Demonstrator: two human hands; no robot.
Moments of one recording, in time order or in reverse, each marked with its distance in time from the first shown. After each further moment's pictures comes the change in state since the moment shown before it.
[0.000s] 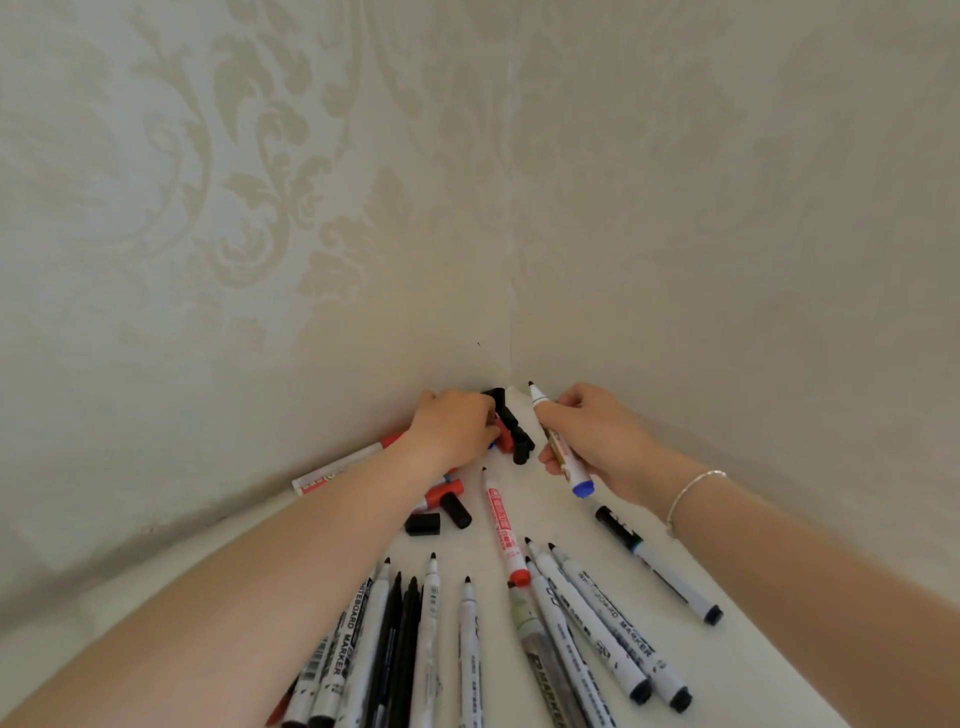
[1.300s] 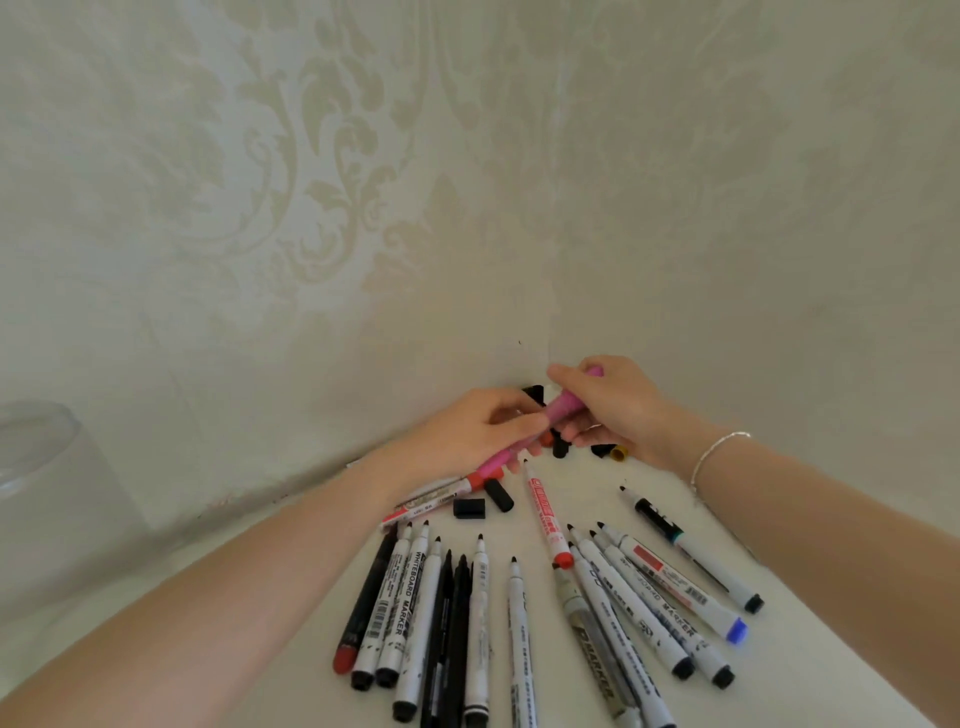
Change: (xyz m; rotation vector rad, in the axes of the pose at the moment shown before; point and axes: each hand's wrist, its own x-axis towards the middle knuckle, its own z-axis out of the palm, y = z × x) left_hand -0.084 -0.011 -0.047 -0.933 -0.116 0.148; right_hand -0.016 -0.032 0.016 -0.063 -0.106 -0.094
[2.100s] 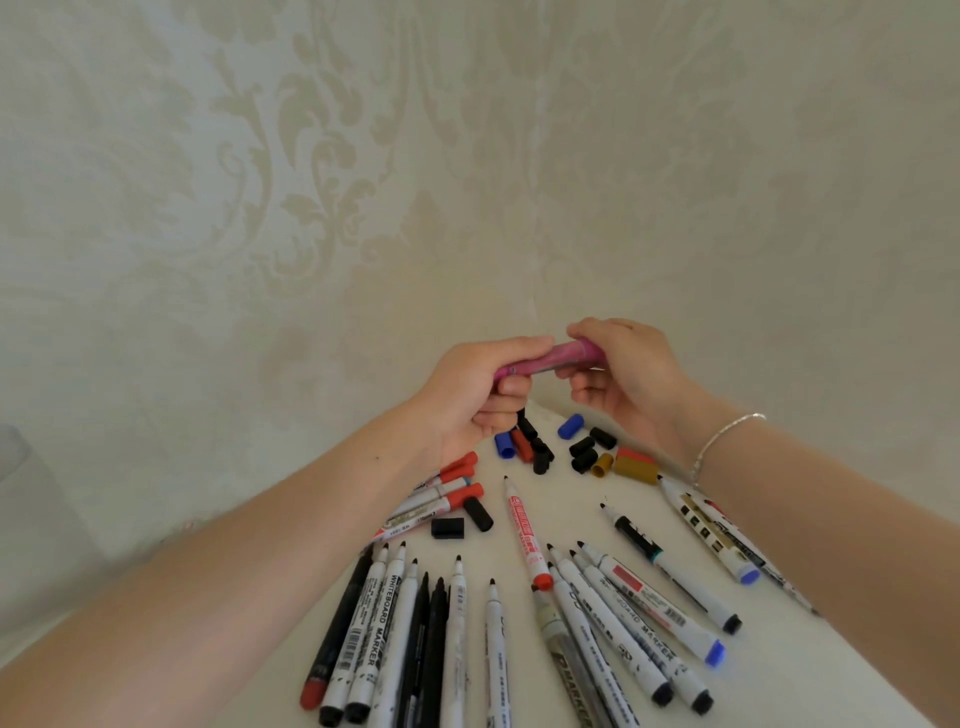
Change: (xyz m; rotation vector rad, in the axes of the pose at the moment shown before) left_hand 0.013 0.059 -0.007 -0.780 0.110 -0.146; right_hand 0.002 -0.029 -0.021 0.341 0.181 -0.076
